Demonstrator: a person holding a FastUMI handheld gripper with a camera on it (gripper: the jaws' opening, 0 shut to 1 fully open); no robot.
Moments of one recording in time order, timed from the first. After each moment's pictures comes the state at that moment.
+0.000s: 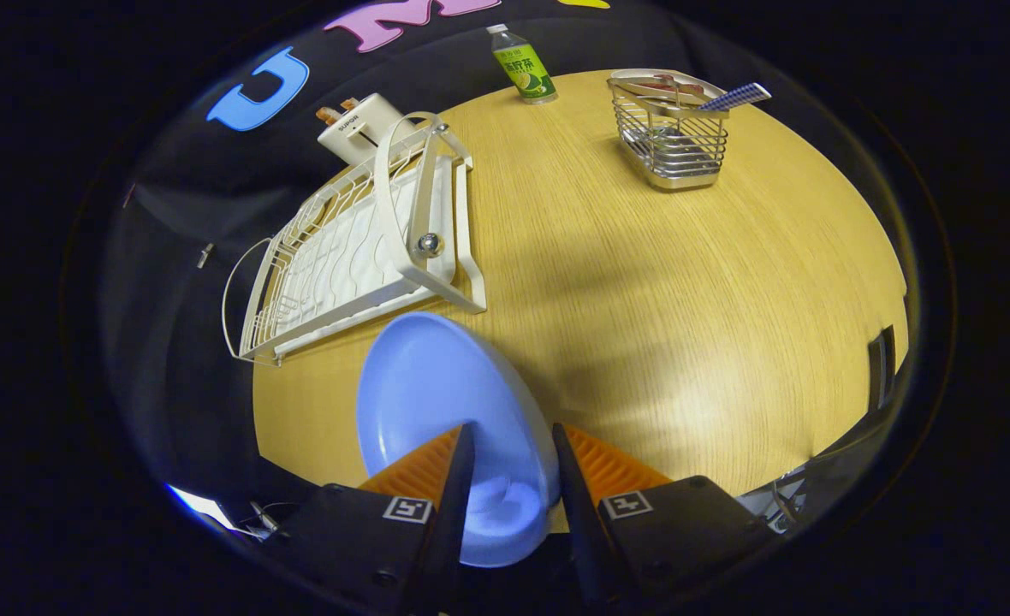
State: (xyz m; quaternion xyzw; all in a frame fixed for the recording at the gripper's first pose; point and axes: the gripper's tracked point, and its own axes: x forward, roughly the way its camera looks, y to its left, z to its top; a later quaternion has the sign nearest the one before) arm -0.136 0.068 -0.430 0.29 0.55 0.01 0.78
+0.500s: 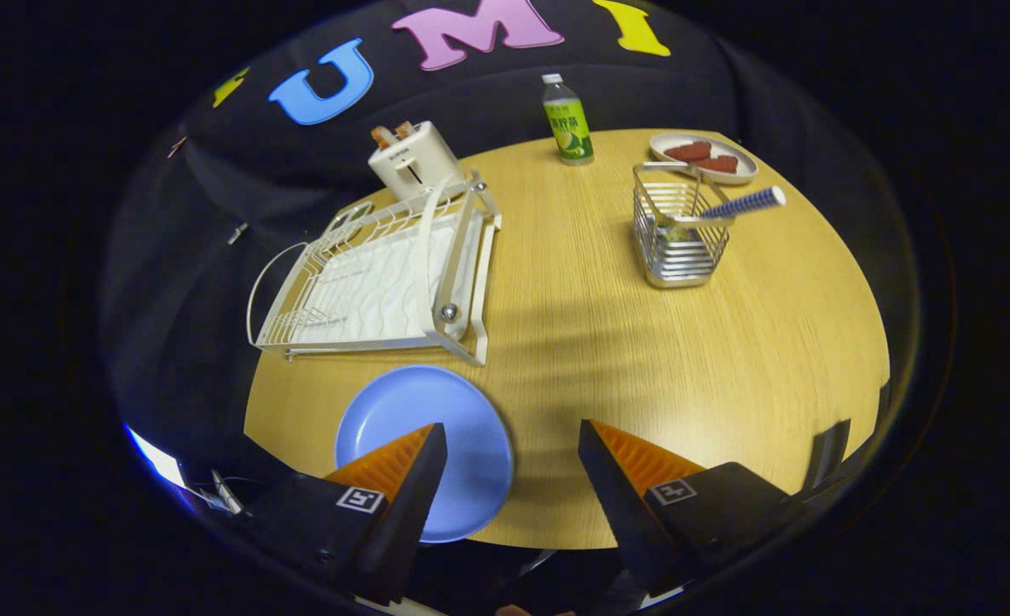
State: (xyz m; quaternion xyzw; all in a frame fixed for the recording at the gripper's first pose) arm -0.102 0.017 -0.366 0.21 0.45 0.08 0.86
